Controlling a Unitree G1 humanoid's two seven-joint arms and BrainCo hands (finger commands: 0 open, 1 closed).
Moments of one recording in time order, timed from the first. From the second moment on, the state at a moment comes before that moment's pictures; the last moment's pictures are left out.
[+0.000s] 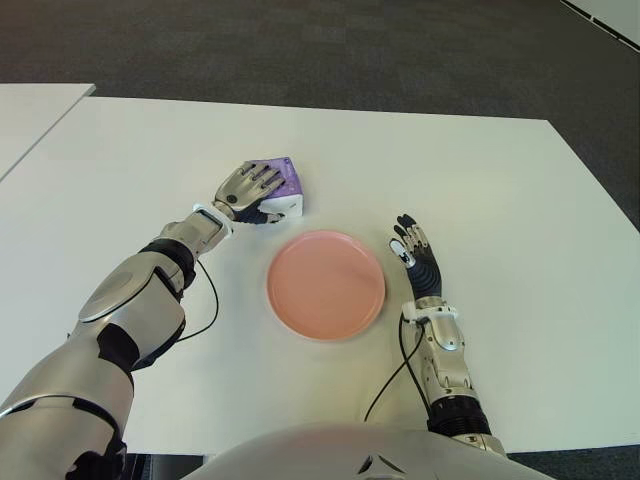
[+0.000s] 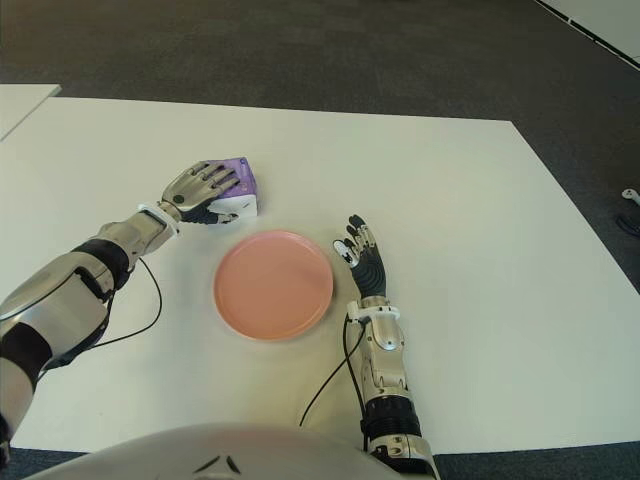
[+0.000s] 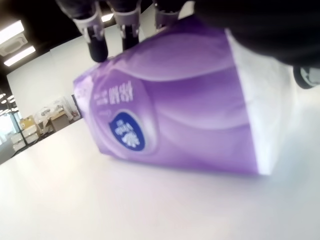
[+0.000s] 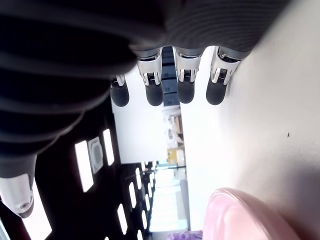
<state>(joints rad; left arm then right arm) -0.86 0.43 -0.89 1.31 1.02 -0.27 0.62 0.02 0.02 -0.07 0.33 0.09 -0.35 0.12</state>
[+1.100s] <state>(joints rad) -0.86 0.43 -0.95 1.32 1.05 -0.25 0.66 0.04 0.02 -0.07 0.31 0.10 -0.35 0.12</state>
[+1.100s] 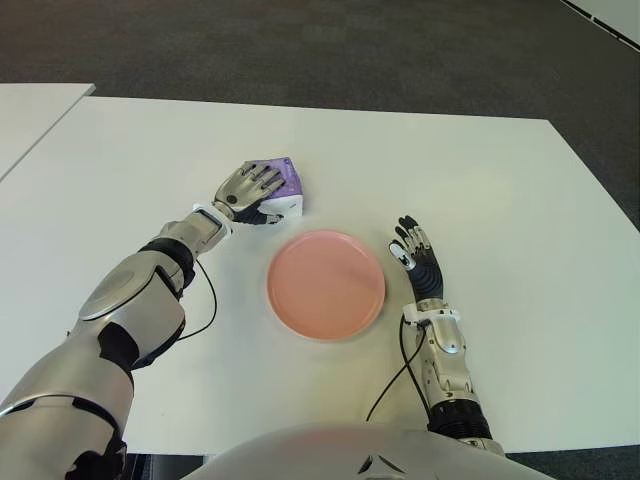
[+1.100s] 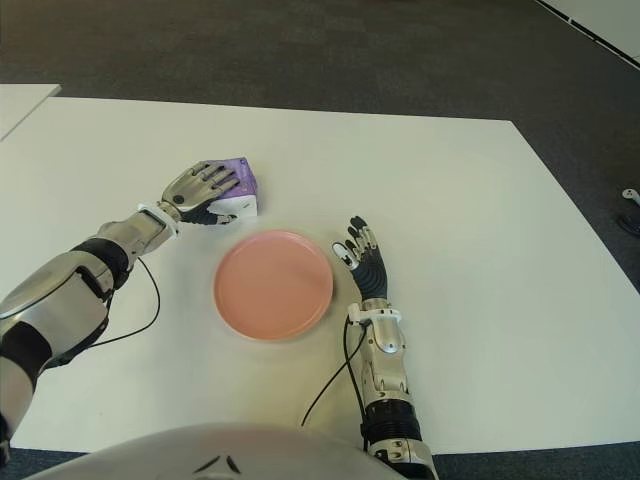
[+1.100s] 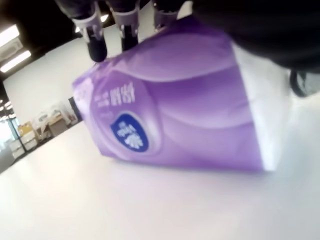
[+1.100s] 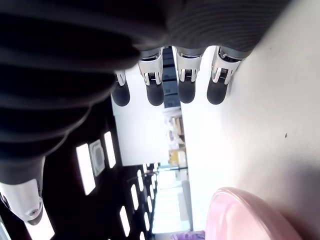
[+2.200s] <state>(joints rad) -0.85 0.37 -1.00 1.34 1.07 -0.14 0.89 0.07 0.01 -0.06 0.27 0.11 -0.33 0.15</state>
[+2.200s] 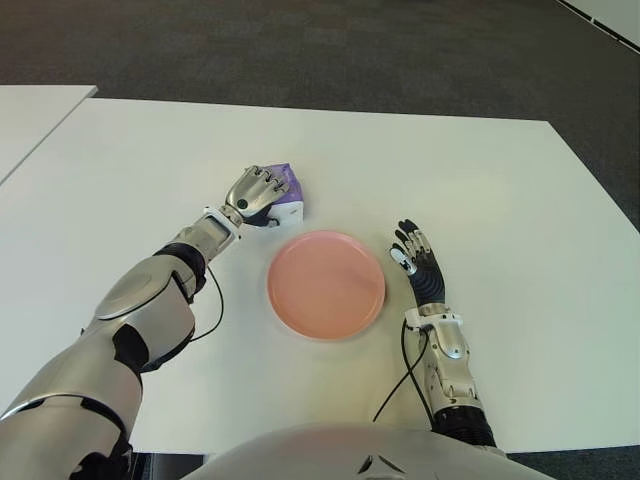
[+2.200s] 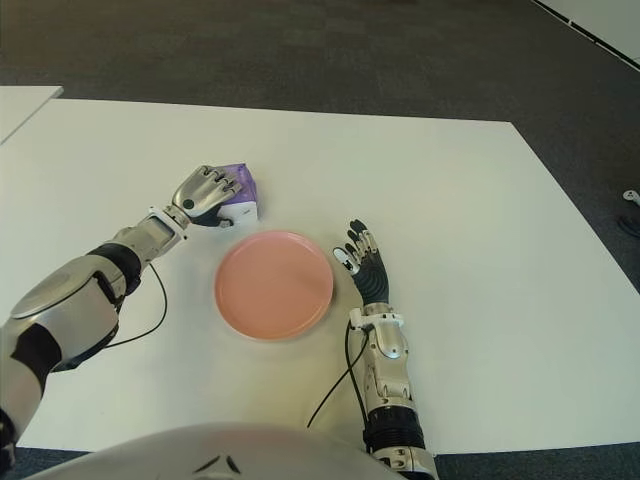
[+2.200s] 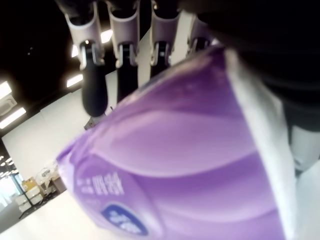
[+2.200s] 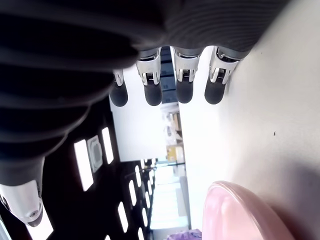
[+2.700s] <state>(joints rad) -0.76 0.33 -0.71 1.34 0.79 -0.33 0.92 0.07 0.01 -0.06 0.27 0.12 -0.33 0.15</state>
